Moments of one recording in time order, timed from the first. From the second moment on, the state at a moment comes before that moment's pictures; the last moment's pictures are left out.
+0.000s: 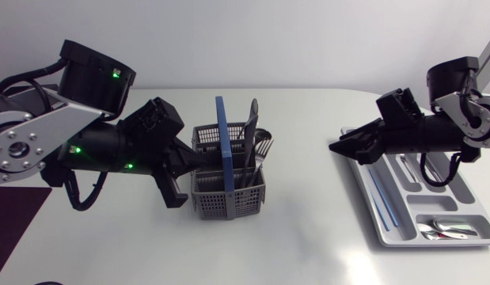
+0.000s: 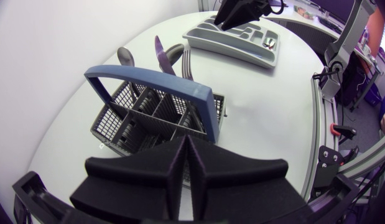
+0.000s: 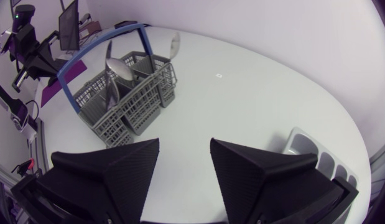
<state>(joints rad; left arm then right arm) -0.53 1.26 0.91 -0.43 0.27 0.46 -0.02 1.40 0.88 -0.33 -0.63 -0.47</state>
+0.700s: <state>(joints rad) -0.53 1.26 0.88 -0.35 0.27 0.46 0.24 1.61 0.94 -0.18 -0.73 -0.44</state>
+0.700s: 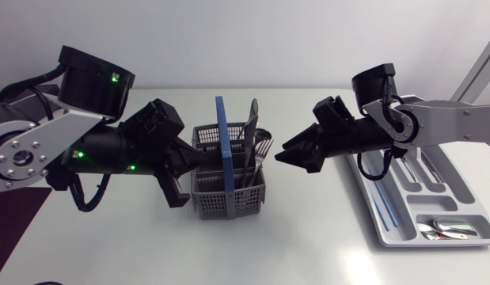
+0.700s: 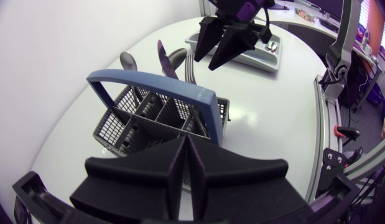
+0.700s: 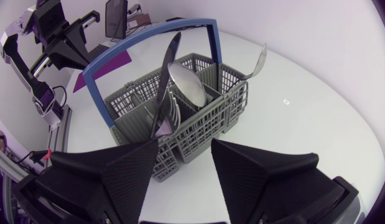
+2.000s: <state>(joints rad) -0.51 1.26 0.85 -0.30 0.27 0.46 0.35 1.72 1.02 -0.14 -0.75 -0.43</state>
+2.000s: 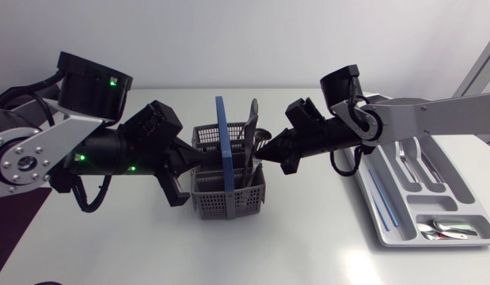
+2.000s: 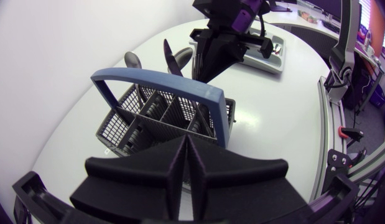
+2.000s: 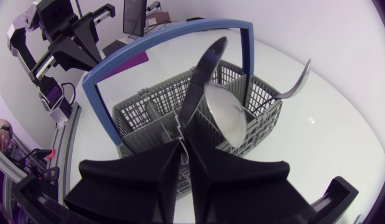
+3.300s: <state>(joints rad) -0.50 1.22 0.85 -0.31 0.27 0.46 0.06 1.22 1.16 -0.69 -0.71 -0.54</state>
